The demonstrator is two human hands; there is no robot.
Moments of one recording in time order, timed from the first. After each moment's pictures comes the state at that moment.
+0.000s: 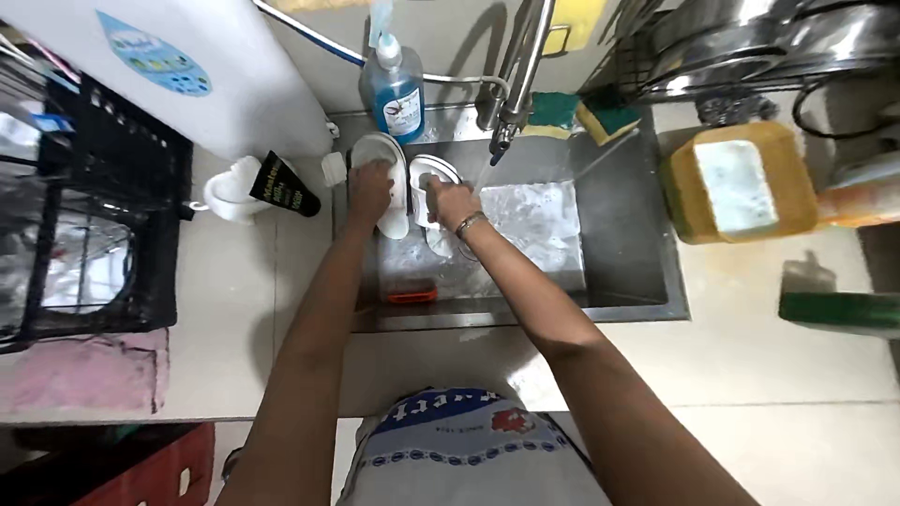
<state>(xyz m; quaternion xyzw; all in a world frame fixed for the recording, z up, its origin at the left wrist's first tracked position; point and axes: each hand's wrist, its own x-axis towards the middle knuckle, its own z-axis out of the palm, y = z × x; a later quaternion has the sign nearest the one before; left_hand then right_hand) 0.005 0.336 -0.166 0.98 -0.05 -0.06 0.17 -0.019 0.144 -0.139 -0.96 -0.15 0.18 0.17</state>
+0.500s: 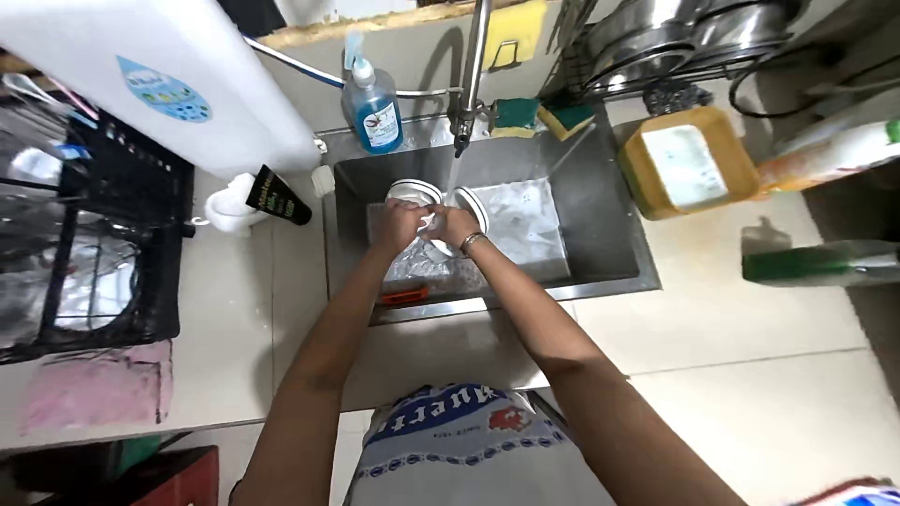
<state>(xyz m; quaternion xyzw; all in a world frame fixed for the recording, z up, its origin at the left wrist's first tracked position) -0.058 0.271 -0.169 0.94 -0.26 -0.05 0.20 -0.064 0.098 -0.149 -0.91 -0.06 0.25 0.32</state>
